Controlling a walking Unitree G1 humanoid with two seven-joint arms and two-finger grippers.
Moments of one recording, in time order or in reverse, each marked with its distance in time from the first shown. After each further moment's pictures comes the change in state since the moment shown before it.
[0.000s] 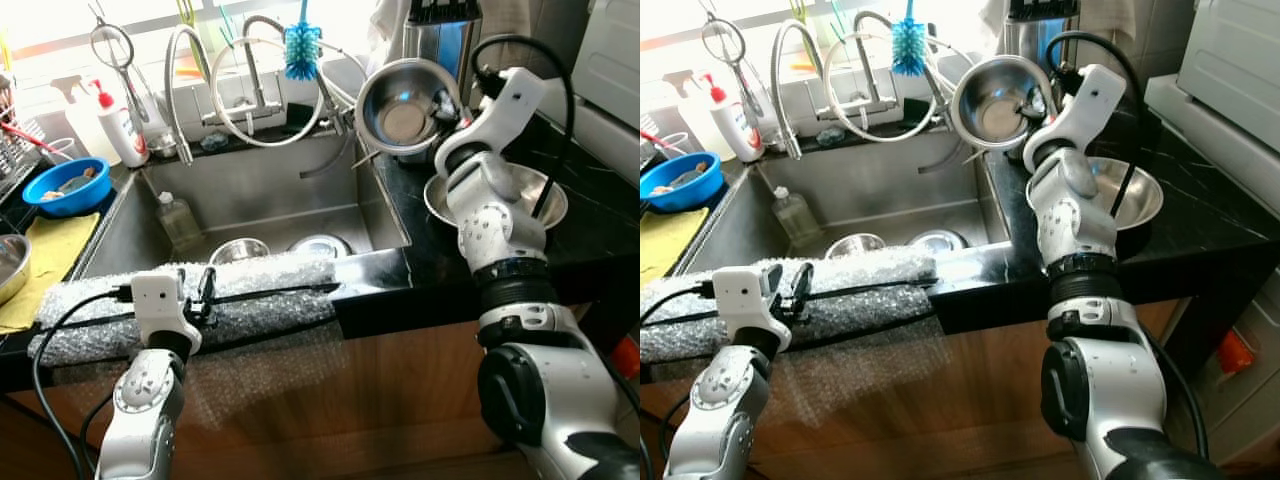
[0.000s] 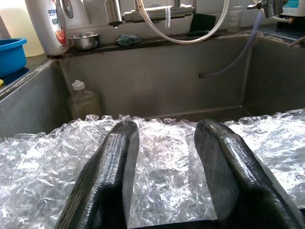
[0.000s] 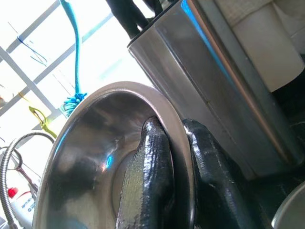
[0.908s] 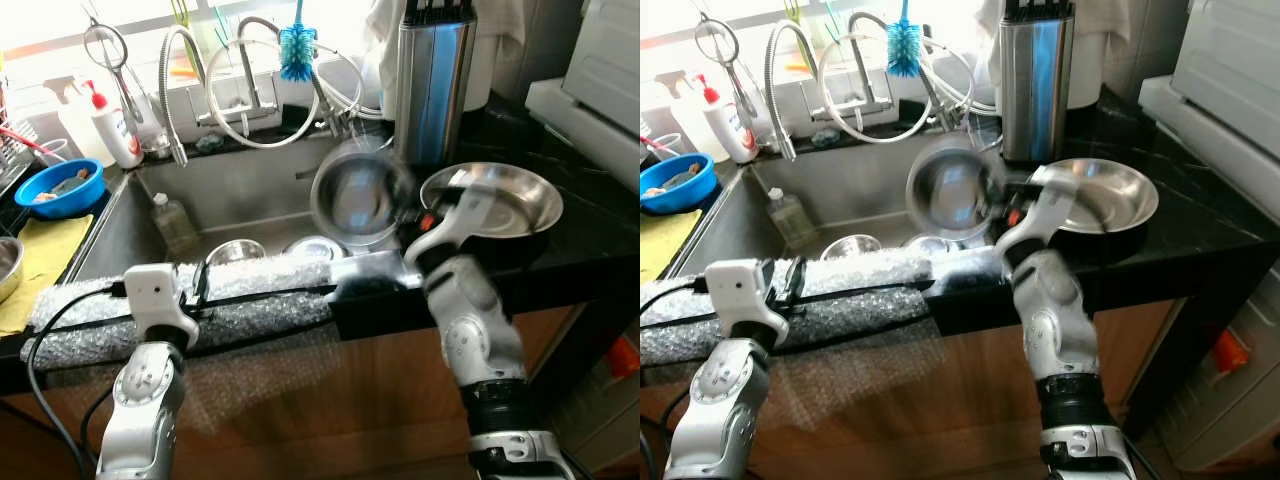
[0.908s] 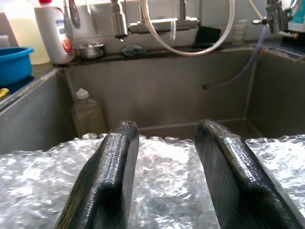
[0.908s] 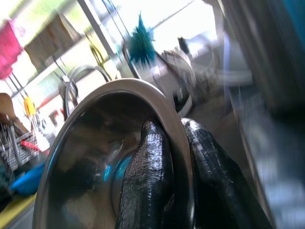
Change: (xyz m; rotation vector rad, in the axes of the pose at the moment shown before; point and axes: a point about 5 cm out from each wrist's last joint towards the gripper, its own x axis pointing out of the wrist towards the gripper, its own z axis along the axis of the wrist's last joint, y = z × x) left arm 0.006 0.000 0.008 -0.015 -0.045 0.038; right arm -0.065 0.002 -0.070 -0.060 0.055 0.284
